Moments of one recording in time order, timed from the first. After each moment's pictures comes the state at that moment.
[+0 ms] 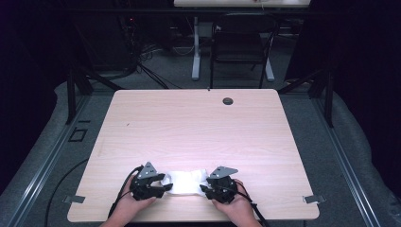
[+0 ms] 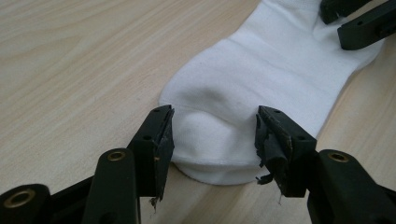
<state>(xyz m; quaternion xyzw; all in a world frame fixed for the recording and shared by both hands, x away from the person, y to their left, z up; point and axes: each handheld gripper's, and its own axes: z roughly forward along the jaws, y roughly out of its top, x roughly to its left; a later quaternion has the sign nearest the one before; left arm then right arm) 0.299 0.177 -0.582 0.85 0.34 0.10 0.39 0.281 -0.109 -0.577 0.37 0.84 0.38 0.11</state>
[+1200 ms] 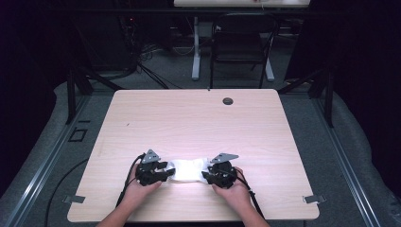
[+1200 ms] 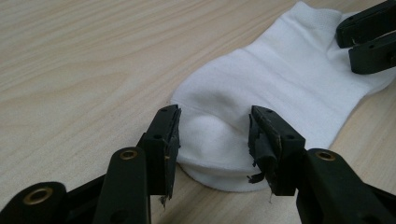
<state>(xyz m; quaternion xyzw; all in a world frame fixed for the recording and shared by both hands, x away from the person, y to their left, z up) 0.339 0.169 -0.584 0.82 0.39 0.11 0.40 0.323 -0.112 -0.579 0.41 0.82 0.38 0.11</state>
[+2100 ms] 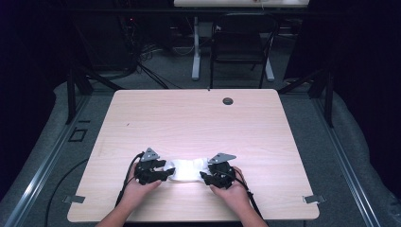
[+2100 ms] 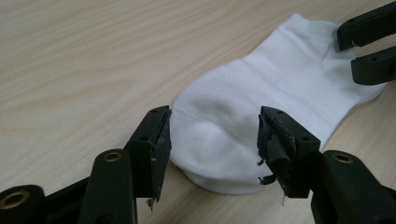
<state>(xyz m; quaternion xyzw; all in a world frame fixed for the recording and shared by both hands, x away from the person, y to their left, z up) 0.338 0.172 -0.572 0.81 0.39 0.11 0.41 0.319 -0.106 -0.570 0.40 0.82 0.37 0.13</state>
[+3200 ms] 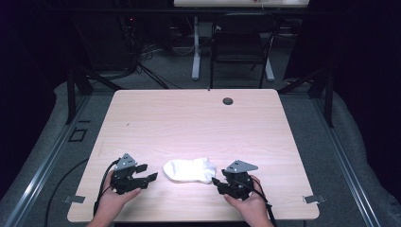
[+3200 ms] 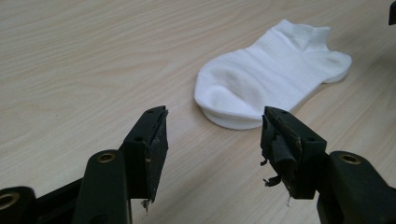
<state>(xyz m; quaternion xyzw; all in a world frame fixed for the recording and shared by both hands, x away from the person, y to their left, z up) 0.300 0.225 -0.547 0.80 0.41 0.12 0.42 0.274 -0.147 -0.541 0.41 0.81 0.40 0.15</state>
